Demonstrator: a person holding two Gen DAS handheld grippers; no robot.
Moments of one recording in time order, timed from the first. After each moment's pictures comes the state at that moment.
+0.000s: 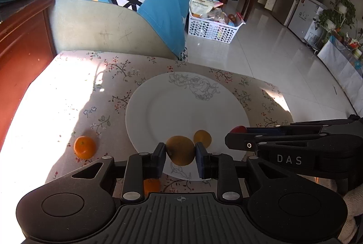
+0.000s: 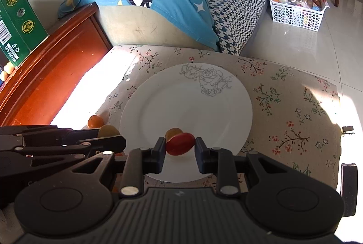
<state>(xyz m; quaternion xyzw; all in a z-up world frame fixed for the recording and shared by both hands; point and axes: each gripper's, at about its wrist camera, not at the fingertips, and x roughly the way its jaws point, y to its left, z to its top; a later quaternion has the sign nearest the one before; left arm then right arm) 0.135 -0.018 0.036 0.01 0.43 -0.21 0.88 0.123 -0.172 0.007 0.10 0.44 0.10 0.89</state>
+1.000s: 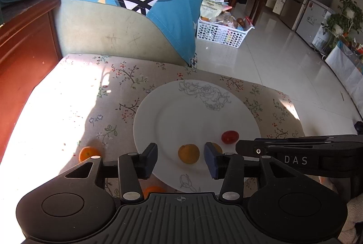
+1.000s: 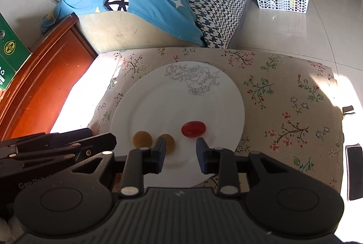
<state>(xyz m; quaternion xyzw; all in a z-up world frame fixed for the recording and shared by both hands) 0.152 -0.011 0.039 0.00 0.42 -0.18 0.89 0.133 -0.179 0.003 0.15 0.45 0.07 0.88</state>
